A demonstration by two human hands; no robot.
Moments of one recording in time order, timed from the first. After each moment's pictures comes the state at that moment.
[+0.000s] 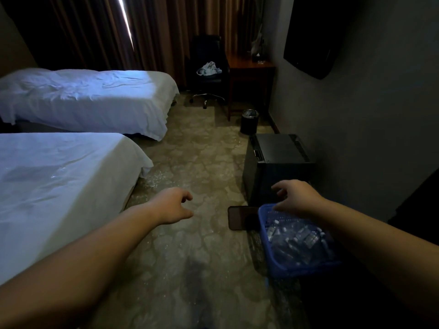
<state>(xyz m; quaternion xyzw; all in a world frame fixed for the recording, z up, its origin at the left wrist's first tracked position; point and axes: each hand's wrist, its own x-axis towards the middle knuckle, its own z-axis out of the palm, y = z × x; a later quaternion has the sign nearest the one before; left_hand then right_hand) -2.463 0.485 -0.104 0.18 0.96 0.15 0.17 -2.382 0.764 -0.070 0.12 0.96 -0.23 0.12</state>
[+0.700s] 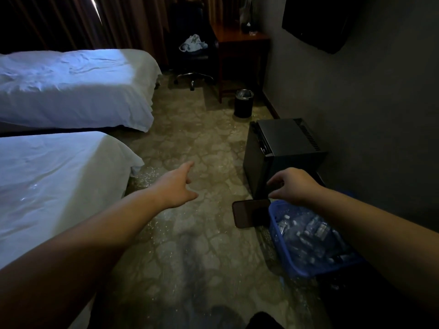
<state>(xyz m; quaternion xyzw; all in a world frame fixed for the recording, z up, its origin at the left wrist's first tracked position) -2.658 0.475 -0.111 0.21 0.94 0.20 0.17 -2.567 0.741 -0.110 0.13 0.96 -0.23 0.11</state>
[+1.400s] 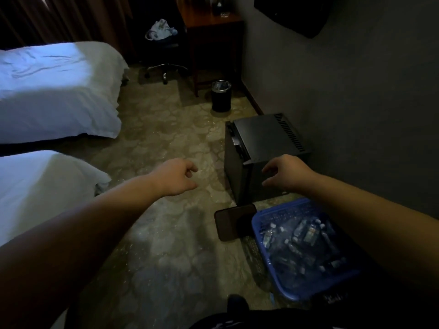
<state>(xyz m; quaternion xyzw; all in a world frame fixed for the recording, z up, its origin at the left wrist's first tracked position) -2.809 0.655 -0.125 0.28 0.93 0.13 0.21 -2.693 0.901 -0.130 0.16 0.95 -0.25 0.09</state>
